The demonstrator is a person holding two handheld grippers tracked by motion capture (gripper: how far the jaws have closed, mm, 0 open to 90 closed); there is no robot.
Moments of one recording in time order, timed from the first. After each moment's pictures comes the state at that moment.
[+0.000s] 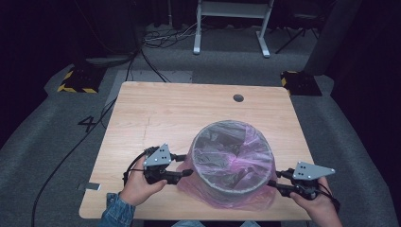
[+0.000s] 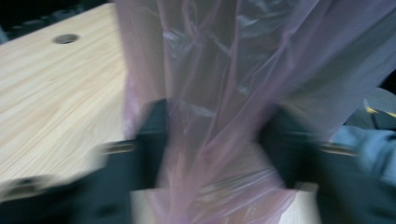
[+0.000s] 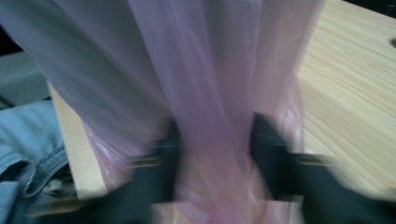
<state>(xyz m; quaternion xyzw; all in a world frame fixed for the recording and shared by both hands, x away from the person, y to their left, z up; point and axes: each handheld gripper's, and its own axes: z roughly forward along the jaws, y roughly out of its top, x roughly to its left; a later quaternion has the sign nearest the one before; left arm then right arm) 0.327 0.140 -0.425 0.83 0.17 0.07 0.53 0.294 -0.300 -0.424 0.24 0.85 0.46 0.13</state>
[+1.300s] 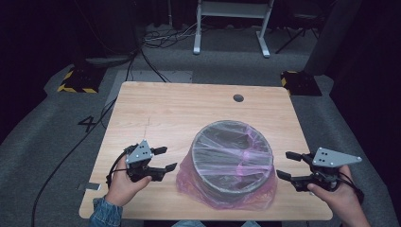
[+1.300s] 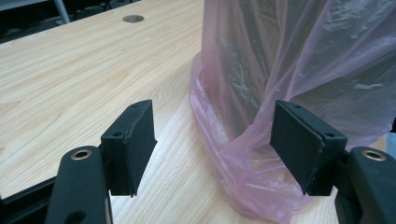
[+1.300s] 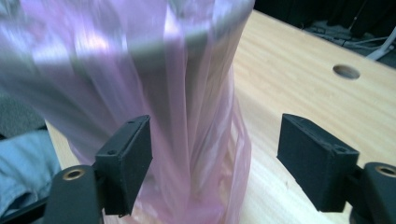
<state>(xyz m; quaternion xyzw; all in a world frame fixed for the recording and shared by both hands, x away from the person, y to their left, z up) 0.328 0.192 -0.430 0.81 0.27 0.13 0.51 0.298 -0.322 -0.363 0.27 0.82 0.48 0.16</state>
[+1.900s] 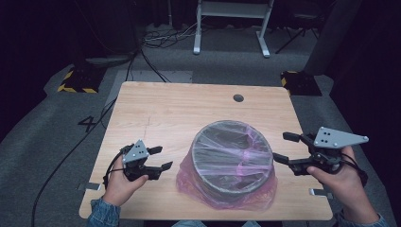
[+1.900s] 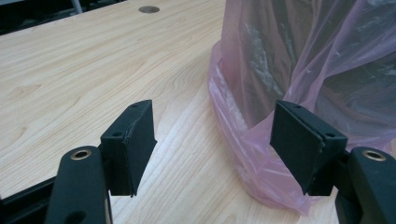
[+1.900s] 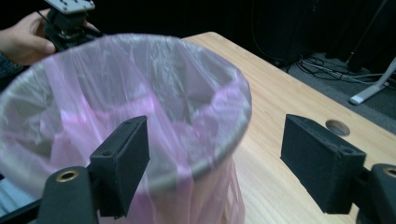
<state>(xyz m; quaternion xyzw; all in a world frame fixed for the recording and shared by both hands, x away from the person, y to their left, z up) 0.330 0.203 -0.438 0.80 0.29 0.14 0.50 0.314 -0.292 -0.302 0.23 0.82 0.50 0.18</state>
